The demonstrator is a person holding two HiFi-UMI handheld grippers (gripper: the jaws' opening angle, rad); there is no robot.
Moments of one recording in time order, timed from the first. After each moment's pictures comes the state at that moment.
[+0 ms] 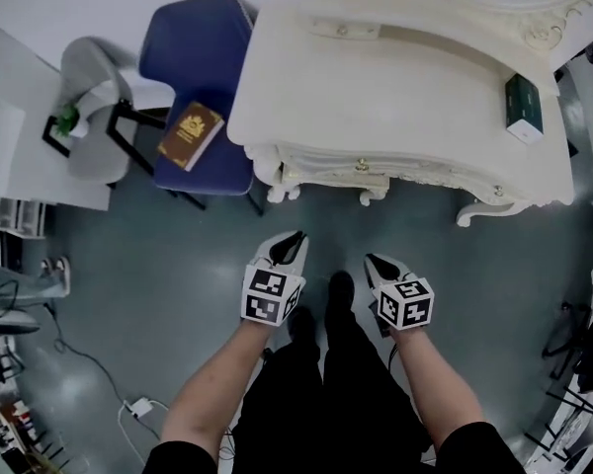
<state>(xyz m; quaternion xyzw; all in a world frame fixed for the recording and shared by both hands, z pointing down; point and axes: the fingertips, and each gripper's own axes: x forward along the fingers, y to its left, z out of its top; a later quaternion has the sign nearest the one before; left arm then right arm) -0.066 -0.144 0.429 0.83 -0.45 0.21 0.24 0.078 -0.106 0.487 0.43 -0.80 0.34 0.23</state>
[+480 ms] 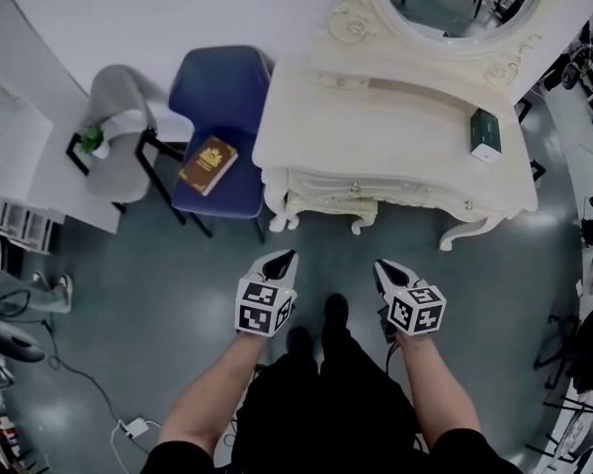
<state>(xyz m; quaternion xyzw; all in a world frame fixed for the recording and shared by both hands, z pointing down) -0.107 -0.093 0.326 0.84 -0.46 0.18 0.23 0.079 -0.083 0.349 0.47 -0.81 0.30 0.17</state>
